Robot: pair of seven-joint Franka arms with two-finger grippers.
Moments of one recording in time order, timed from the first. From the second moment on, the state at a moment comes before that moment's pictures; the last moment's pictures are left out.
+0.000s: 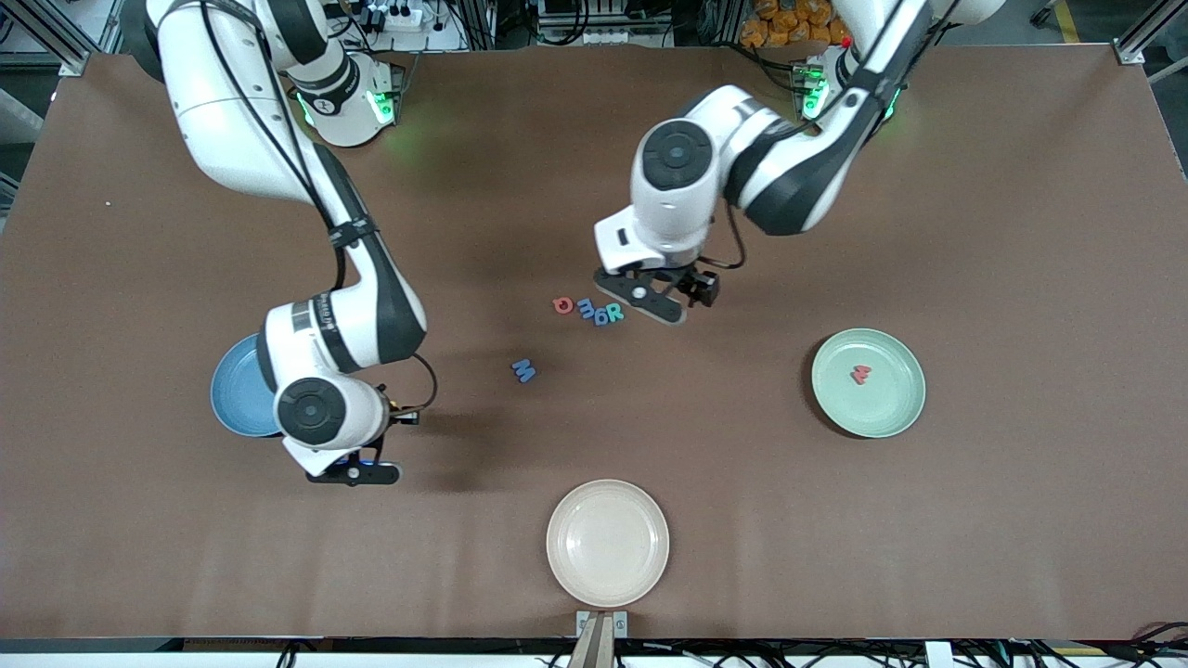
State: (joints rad) left arm -0.56 0.46 -0.25 -1.62 0.15 1.99 -0.27; right arm 0.31 0.77 -0.07 -1.29 -0.05 1.82 0.28
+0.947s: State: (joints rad) left arm -0.59 0.69 -0.31 -1.62 0.32 2.27 0.04; right arm 0.00 0.56 -0.07 -1.70 -0.05 1.99 -0.22
